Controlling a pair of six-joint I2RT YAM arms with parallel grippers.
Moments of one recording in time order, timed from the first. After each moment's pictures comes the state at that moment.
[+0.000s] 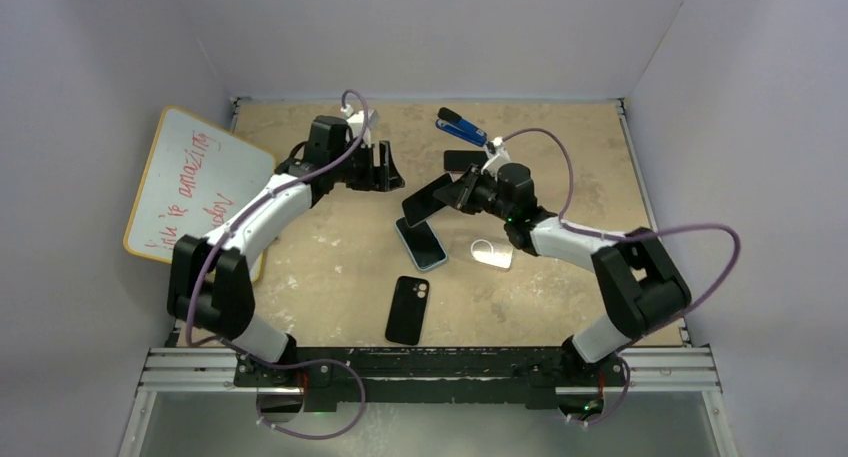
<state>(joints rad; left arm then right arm) -0.34 1.59 1.18 -0.28 0.39 -0.35 0.49 1.62 0.77 0.56 -0.31 0.84</state>
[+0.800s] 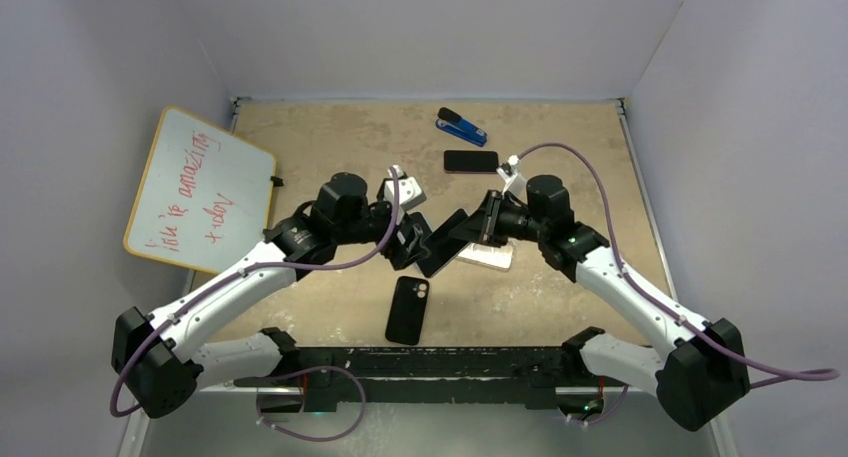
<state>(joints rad) -0.72 1.12 0.93 -0.29 0.40 0.07 0.49 1.09 0.75 -0.13 -0.56 0.84</state>
